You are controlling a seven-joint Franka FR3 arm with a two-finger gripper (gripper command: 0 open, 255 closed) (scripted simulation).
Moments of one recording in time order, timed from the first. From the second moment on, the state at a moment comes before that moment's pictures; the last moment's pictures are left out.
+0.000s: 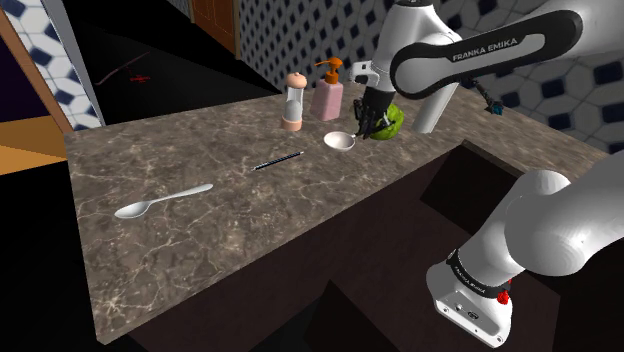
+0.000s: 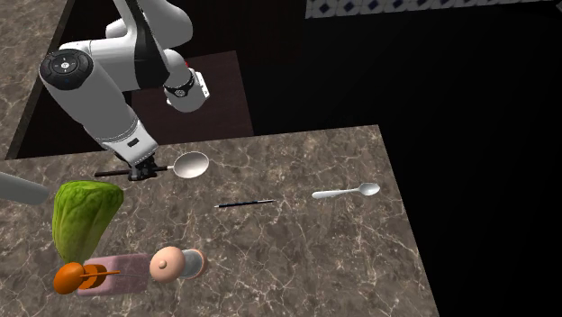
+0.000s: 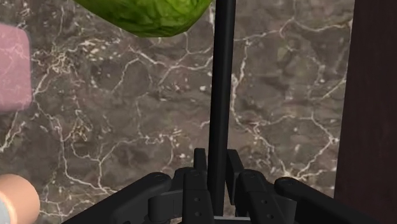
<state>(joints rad) 0.15 -0.36 -0.19 -2.51 -0.23 2.22 -1.33</state>
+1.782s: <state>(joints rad) 0.15 -0.27 -0.19 -2.58 -0.25 2.38 -1.30</state>
